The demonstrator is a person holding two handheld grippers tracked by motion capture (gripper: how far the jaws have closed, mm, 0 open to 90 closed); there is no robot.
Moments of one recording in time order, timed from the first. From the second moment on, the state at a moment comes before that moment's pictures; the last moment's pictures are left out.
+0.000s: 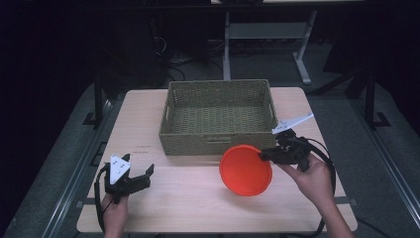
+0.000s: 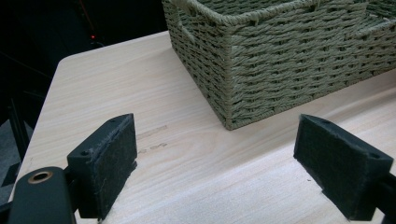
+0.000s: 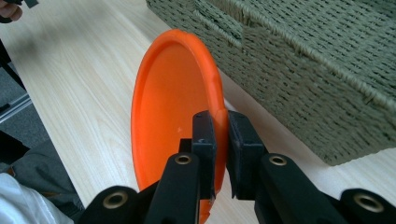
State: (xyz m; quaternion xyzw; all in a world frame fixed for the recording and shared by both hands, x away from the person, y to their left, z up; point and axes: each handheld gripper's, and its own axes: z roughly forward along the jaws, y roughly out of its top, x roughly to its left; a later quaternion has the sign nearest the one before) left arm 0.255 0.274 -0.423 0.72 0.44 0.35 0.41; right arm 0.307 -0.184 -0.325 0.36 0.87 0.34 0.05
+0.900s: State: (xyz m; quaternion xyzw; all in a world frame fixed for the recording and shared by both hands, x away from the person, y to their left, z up) left arm 0.255 0.275 -0.423 0.71 0.45 0.35 0.42; right arm 0.331 -0.182 -0.270 0.35 0.87 0.34 0.06
